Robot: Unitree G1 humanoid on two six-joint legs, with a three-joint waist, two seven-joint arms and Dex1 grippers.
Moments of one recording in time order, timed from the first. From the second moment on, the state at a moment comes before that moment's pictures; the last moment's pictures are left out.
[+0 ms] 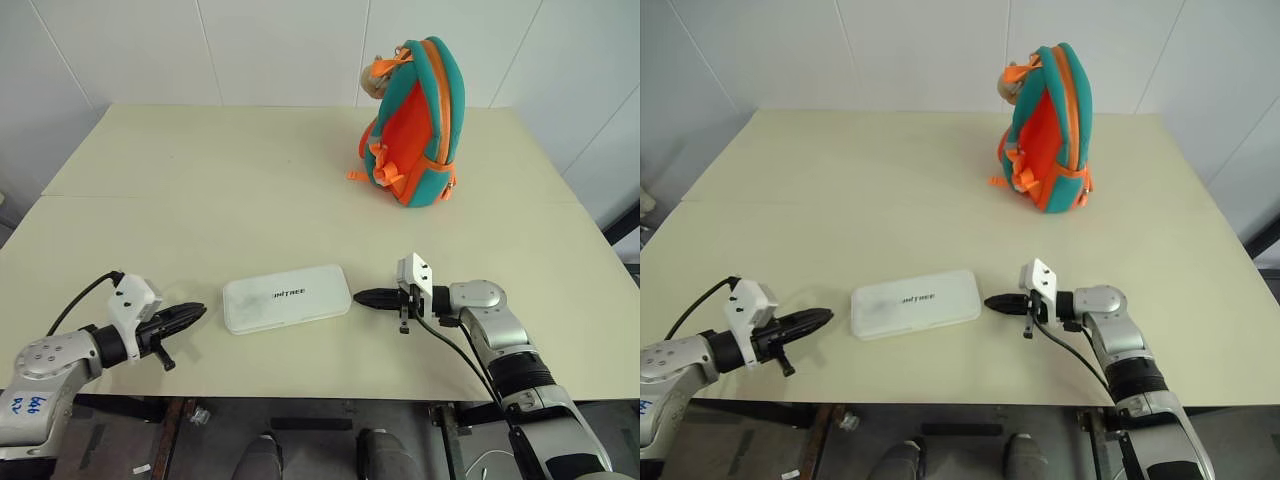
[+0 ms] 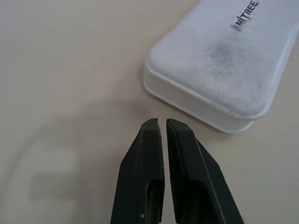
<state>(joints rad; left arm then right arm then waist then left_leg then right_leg) 0.00 0.73 0.27 -0.18 -0.41 0.38 -0.83 -0.58 -0.42 0.11 0.47 0.19 -0.04 1.25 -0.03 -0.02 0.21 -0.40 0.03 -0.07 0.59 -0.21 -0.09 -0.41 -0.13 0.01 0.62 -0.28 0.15</state>
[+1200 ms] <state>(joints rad) -0.31 0.58 0.02 0.13 -0.29 0.23 -0.89 -0.36 -0.62 0.03 0.18 0.26 0.13 1.20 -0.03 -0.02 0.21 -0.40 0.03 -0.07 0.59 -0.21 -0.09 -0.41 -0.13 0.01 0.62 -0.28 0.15</state>
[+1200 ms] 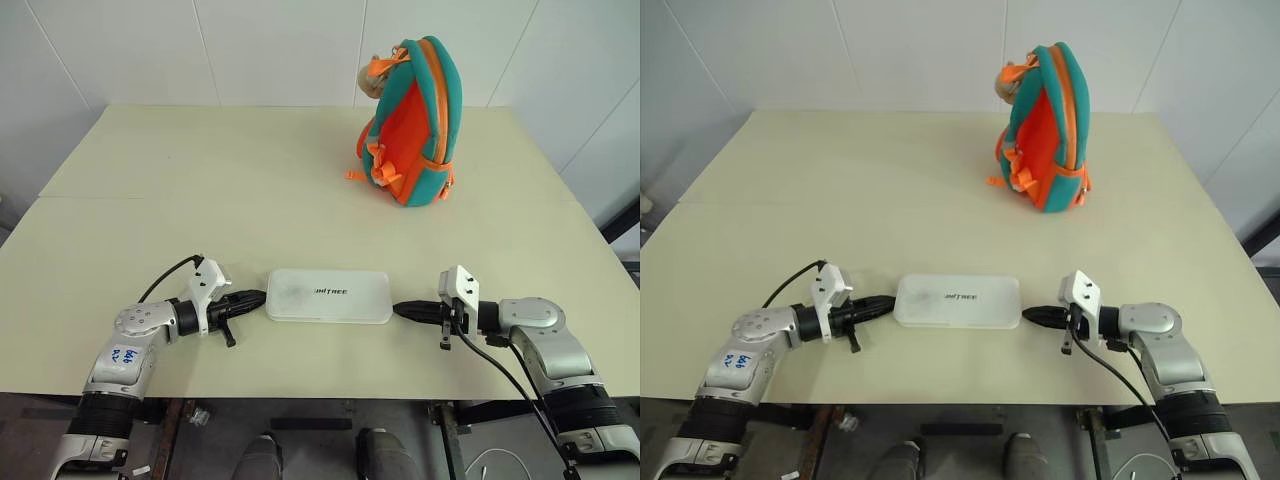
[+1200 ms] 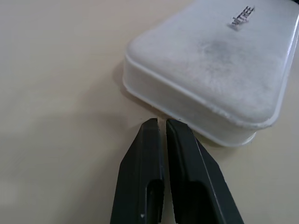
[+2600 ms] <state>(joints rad) -0.70 0.64 0.13 0.44 -0.71 1.44 -0.98 -0.55 -0.71 0.18 0.09 0.33 0.59 1.24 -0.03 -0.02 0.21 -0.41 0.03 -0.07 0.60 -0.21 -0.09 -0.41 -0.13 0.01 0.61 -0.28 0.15</state>
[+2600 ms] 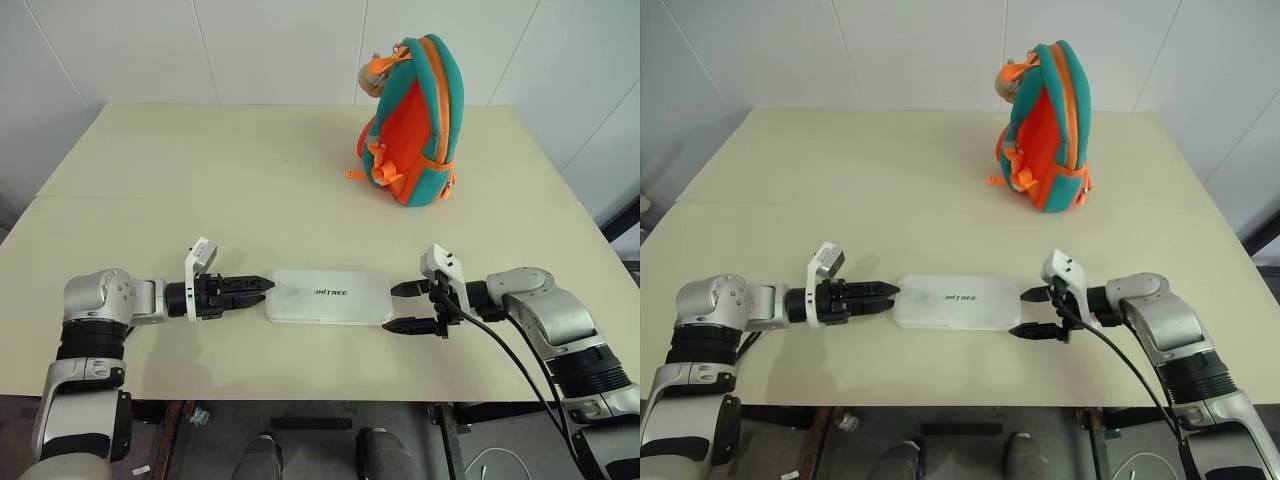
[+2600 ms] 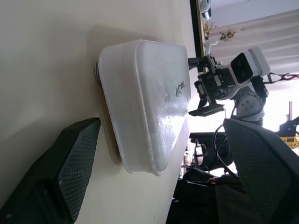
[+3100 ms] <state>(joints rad) -0.73 0.56 0.11 0.48 -0.71 1.46 -0.98 -0.57 -0.65 0.22 0.09 0.31 0.54 1.23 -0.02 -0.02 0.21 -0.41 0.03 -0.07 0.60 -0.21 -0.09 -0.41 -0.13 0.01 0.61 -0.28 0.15</state>
